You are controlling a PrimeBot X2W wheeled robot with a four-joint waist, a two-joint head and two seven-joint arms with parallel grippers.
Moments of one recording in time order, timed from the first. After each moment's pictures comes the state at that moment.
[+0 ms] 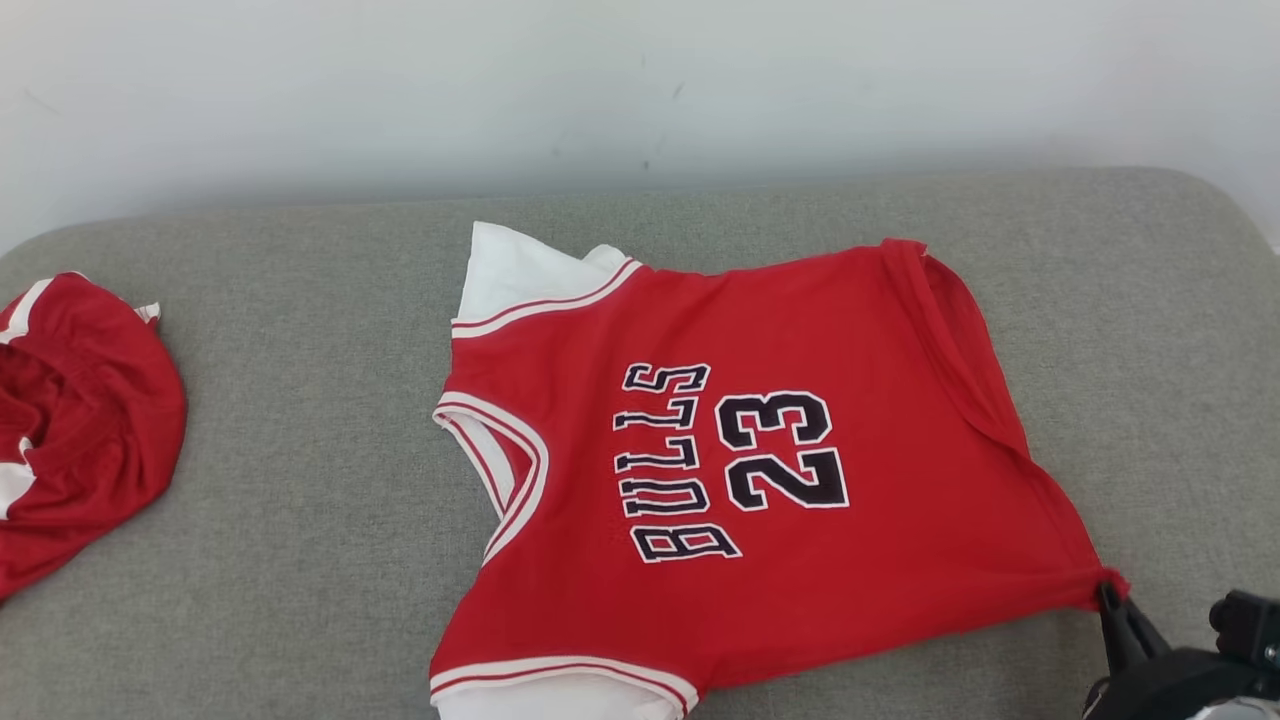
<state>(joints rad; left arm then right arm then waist) 0.20 0.71 -0.57 -0.27 -1.60 -0.01 0.11 0.01 -0.15 -0.28 0.17 0.29 0.13 0.19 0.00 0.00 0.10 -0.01</state>
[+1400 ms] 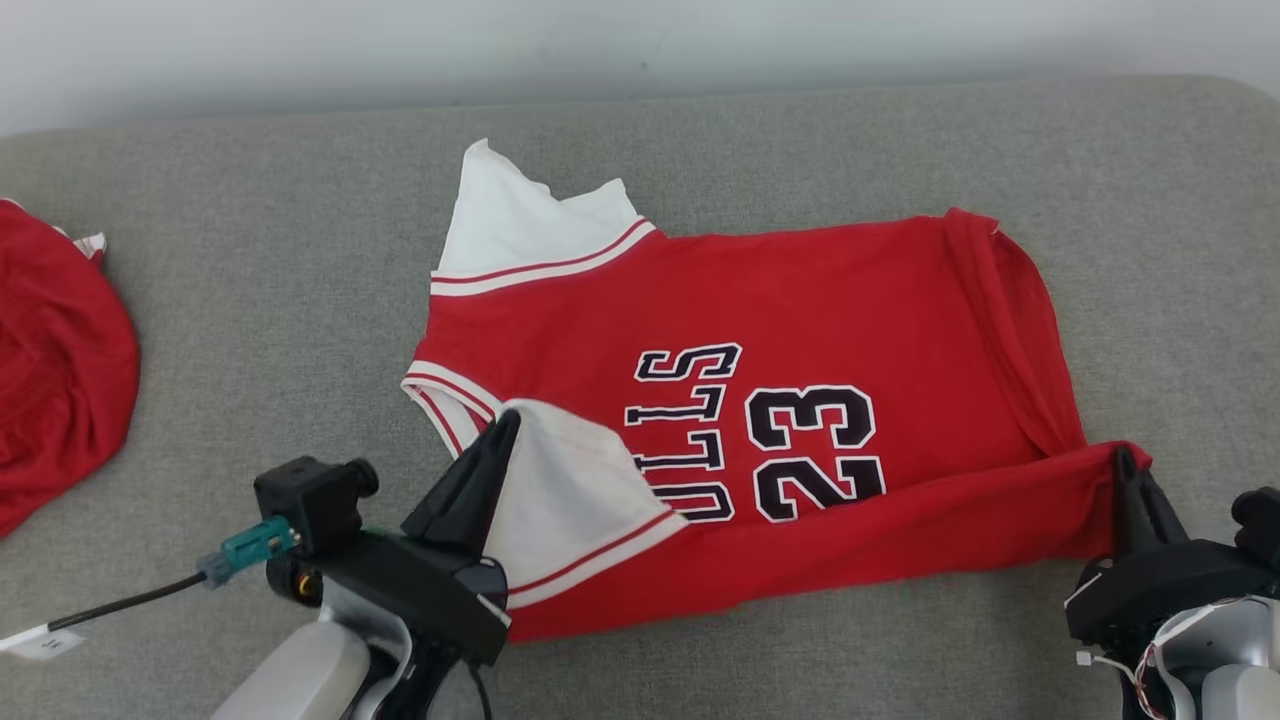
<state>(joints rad) -0.45 0.39 -0.66 0.20 -0.97 -0.07 -0.19 -0.15 -0.06 -0.35 0.11 0.22 0.13 0.15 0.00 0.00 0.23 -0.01</state>
